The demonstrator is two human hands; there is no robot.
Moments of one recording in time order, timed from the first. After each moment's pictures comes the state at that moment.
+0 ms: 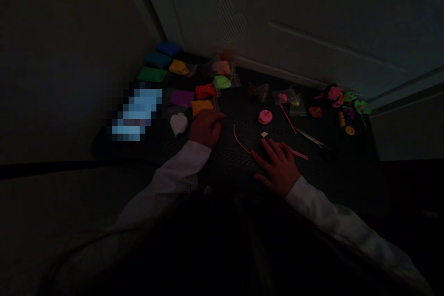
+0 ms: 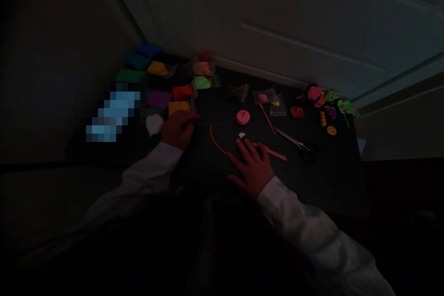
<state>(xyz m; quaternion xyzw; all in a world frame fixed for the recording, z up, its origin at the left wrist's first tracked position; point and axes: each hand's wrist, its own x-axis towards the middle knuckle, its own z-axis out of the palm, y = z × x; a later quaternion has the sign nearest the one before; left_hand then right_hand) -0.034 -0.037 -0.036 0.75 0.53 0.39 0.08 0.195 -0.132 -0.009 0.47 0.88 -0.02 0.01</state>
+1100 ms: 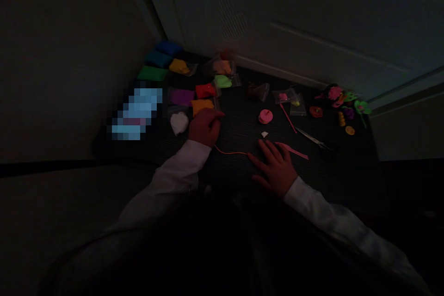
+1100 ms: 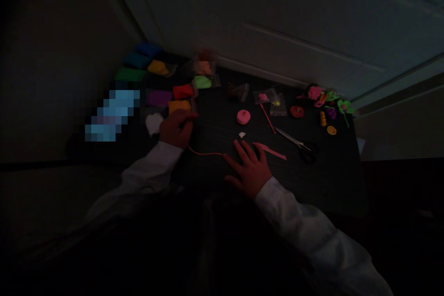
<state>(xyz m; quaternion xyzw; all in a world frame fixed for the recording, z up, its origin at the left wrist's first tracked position) -0.036 -0.035 -0.038 0.74 0.50 0.46 0.05 0.192 -0.133 -0.011 0.47 0.88 -0.04 0.02</state>
